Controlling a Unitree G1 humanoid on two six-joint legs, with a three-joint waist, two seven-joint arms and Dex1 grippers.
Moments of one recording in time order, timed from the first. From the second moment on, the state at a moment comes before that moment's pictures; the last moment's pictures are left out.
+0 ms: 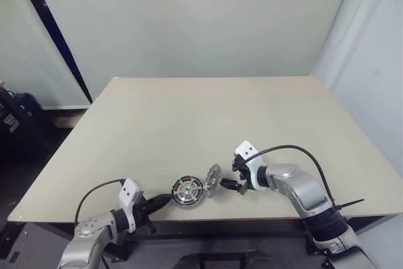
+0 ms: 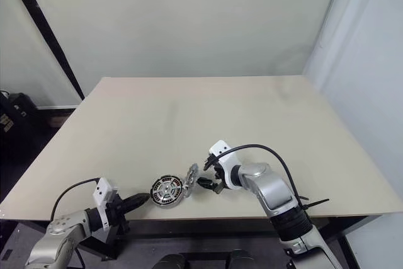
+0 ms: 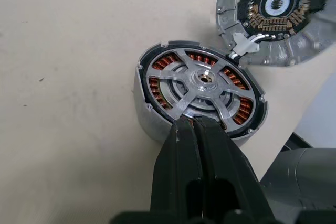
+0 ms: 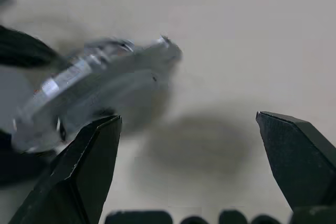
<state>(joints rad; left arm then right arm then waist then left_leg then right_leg) 0.14 0.52 0.08 0.12 -0.41 0.18 -0.97 -0.40 -0.22 0.33 -0.14 0.17 0.95 0.66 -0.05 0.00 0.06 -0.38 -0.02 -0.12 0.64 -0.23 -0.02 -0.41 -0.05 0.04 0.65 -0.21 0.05</state>
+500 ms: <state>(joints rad) 0.19 0.52 0.09 0.06 -0.41 0.19 -0.93 -0.39 -0.12 0.46 -0.08 0.15 0.84 0.58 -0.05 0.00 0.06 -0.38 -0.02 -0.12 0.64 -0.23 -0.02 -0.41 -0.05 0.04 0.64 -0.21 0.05</state>
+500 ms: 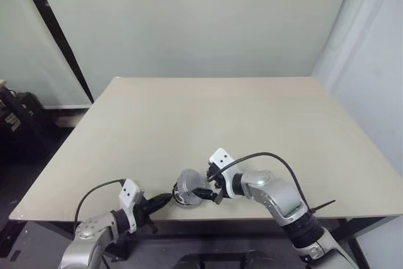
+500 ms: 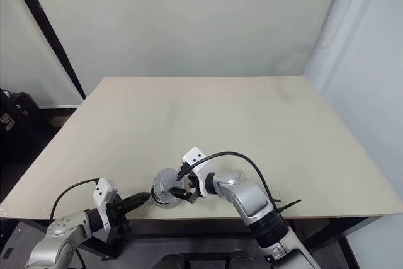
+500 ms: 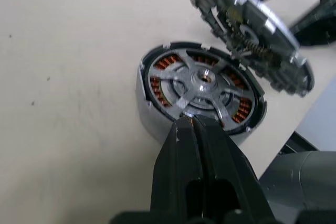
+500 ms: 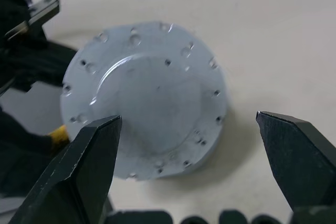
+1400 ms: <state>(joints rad) 0.22 0.50 0.09 0.00 -0.41 0.23 -0.89 -0.28 -0.07 0.52 0.07 0.10 0.46 0.57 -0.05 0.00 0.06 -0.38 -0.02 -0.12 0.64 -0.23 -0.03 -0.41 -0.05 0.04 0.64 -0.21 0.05</state>
